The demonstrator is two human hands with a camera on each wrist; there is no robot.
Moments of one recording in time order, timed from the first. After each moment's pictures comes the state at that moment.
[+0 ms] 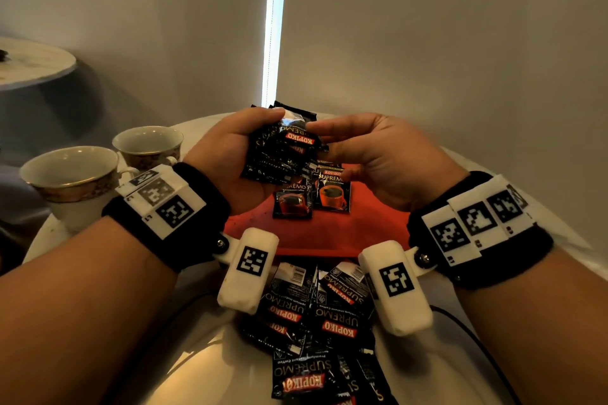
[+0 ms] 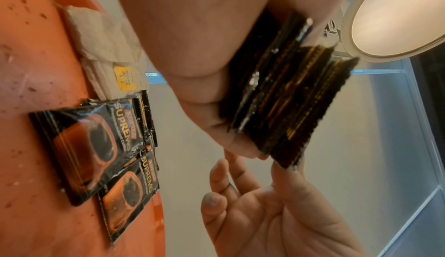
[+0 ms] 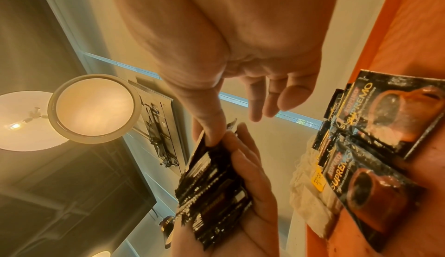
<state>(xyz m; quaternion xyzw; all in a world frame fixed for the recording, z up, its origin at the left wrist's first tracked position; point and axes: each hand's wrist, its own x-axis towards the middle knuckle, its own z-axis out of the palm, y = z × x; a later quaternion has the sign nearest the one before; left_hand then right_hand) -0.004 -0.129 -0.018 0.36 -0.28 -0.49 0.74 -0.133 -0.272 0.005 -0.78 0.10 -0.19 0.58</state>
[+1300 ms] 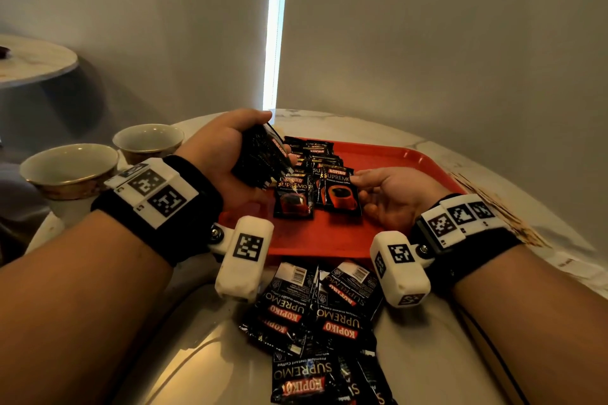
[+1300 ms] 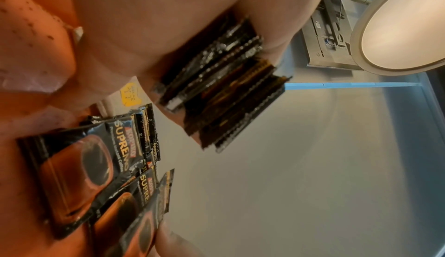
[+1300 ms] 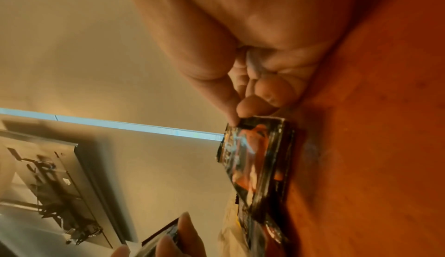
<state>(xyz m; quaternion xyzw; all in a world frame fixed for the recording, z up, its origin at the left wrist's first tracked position) 0.004 -0.124 -0.013 0.51 -0.15 -0.44 0.72 -0.126 -0.330 -0.050 -0.58 0.37 -0.12 0.71</state>
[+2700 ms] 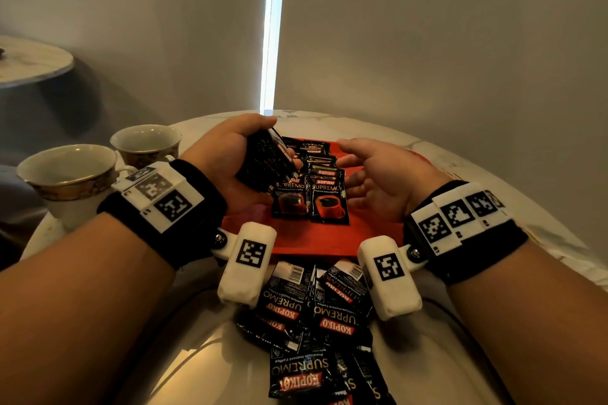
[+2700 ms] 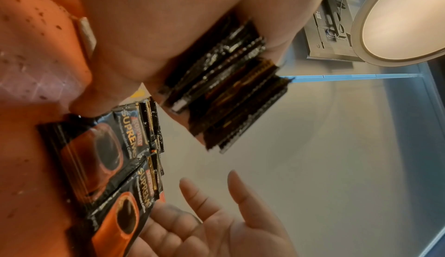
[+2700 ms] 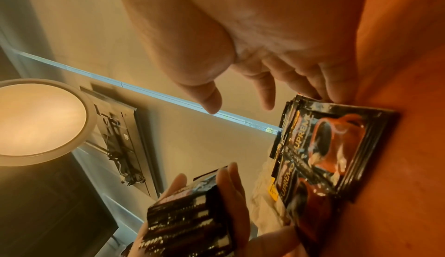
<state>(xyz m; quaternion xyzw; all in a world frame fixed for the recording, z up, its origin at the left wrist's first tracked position) -0.003 -0.126 -0.015 0.50 -0.15 -0.45 0.72 -0.126 -0.283 -0.009 -0.68 0.34 -0.09 0.64</state>
